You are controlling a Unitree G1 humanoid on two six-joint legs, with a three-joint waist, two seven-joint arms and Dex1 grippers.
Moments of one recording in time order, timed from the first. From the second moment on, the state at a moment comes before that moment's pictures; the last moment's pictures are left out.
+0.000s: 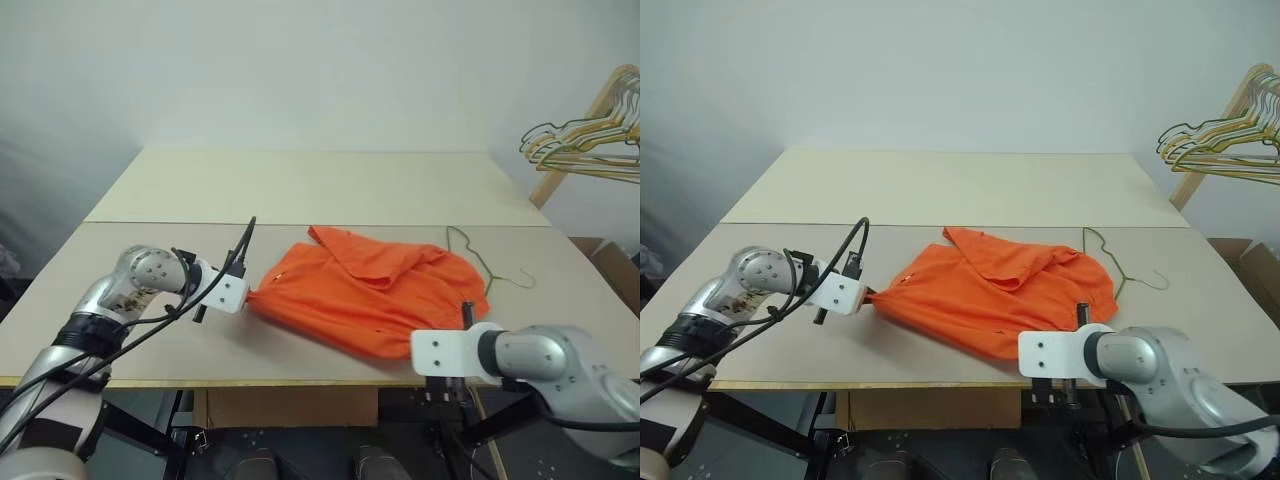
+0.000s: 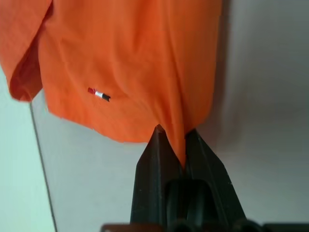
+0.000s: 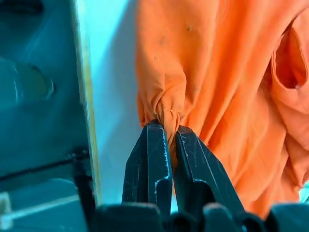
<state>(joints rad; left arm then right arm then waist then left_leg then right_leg) -0.63 0.88 -0.38 0.40 0.13 -0.54 -1.25 -0.10 -1.23 0.29 -0.76 -0.12 0.54 0.94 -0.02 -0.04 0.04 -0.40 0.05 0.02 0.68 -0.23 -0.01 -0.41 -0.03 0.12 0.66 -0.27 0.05</state>
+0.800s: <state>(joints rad) -1.71 0.45 -0.33 1.31 0.45 -0.29 0.25 -1.51 -0.64 0.35 1.11 -0.61 -0.27 -0.37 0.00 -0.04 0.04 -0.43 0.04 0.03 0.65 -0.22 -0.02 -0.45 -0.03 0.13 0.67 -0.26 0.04</state>
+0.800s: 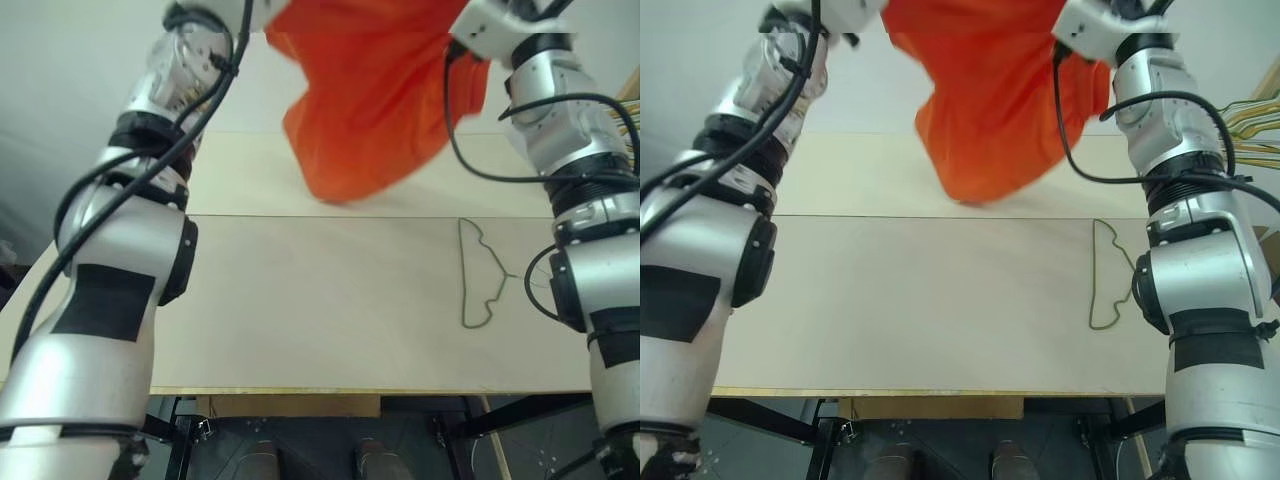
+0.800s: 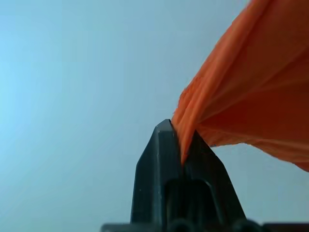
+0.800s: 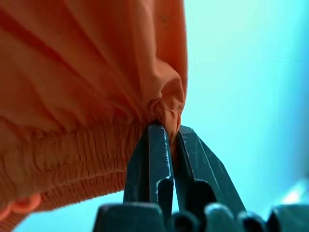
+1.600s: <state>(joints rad) -0.57 0.98 -0.35 0.09 -0.18 -0.36 -1.39 -0.76 -0.85 0.49 0.94 -0.61 -1.03 0.18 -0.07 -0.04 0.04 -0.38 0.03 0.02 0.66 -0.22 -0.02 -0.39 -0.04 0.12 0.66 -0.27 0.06</state>
